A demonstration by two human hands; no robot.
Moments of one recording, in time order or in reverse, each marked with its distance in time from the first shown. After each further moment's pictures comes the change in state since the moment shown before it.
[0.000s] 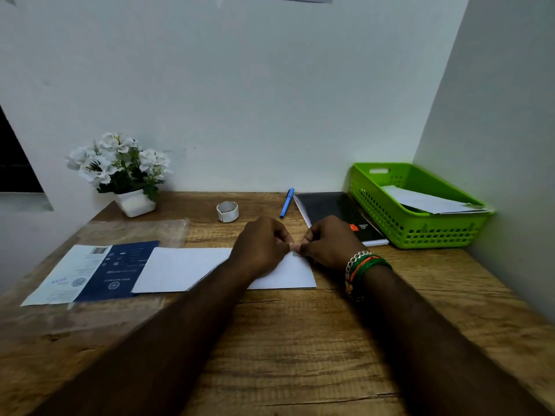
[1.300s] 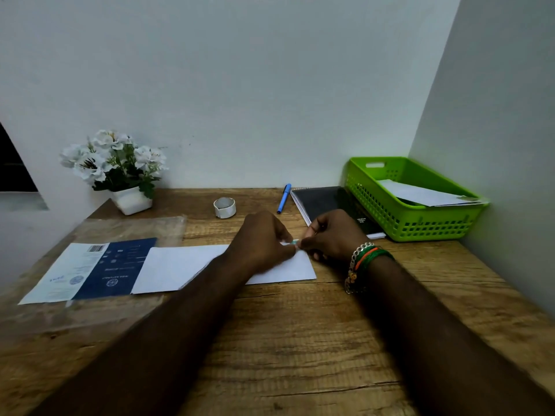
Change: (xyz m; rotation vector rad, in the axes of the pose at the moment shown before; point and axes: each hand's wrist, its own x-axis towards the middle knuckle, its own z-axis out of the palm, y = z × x) left_hand -0.009 0.009 -0.007 0.079 -0.034 0.068; right_hand -0.007 0.005 -0.011 0.220 -0.054 0.091
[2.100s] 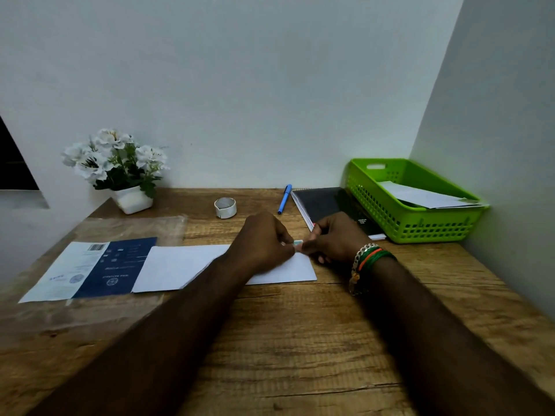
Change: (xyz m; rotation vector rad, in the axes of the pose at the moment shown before) left_hand 0.001 0.000 0.000 -0.024 -0.021 -0.027; right_hand -0.005 -0.003 -0.004 0.043 -0.036 0.005
